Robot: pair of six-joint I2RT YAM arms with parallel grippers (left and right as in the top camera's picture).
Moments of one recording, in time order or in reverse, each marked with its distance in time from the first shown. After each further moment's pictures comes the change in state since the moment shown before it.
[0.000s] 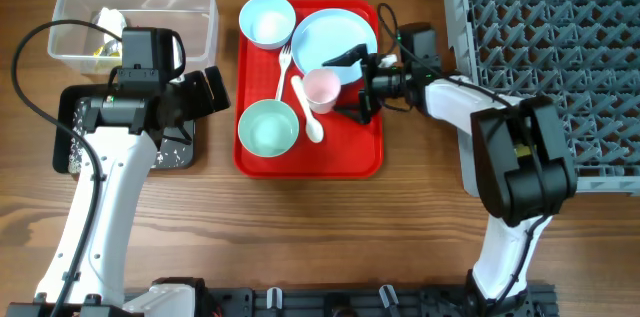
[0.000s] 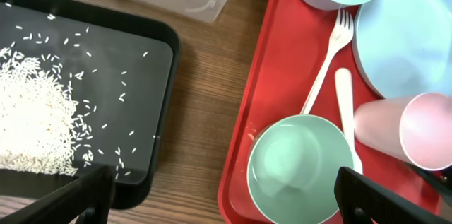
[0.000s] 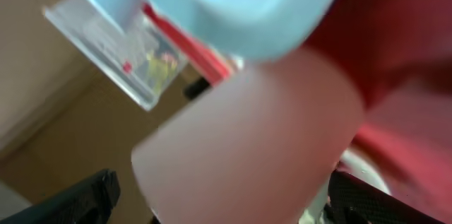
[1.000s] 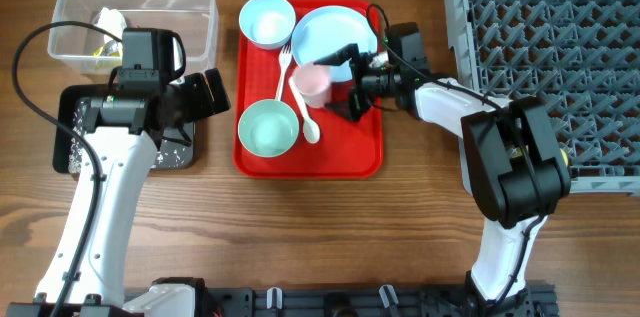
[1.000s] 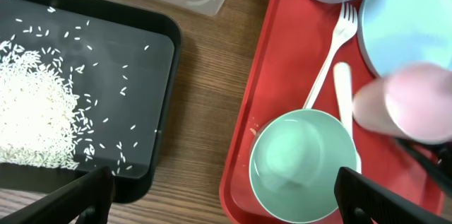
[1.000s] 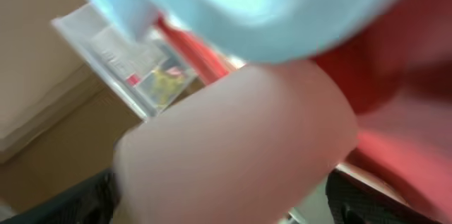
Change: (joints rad) left arm 0.000 0.000 0.000 -0.016 0.000 0.000; right arm 0.043 0.001 0.000 0.119 0.111 0.045
